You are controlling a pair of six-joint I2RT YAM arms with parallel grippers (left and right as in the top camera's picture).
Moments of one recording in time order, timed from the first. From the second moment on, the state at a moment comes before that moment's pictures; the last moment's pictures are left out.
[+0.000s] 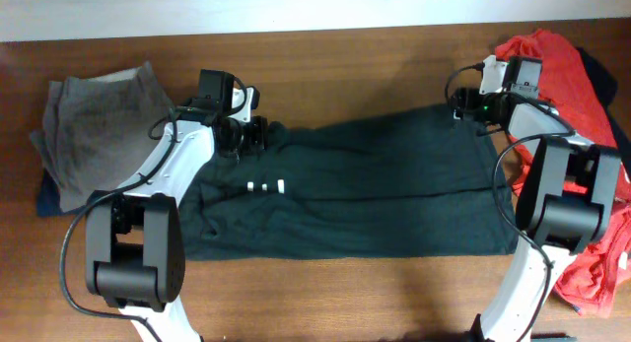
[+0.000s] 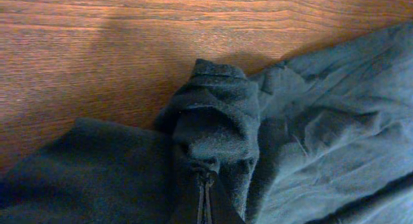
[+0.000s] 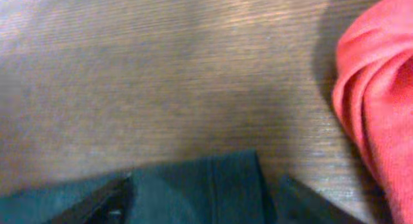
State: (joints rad) left arm -0.16 1.96 1.39 -0.58 0.36 -0.20; right arm -0.24 2.23 1.50 -0.21 -0.29 -0.08
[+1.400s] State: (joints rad) left arm -0.12 1.86 1.39 -1.05 0.35 -0.20; right arm -0.31 1.80 1.60 -1.33 -0.07 0.05
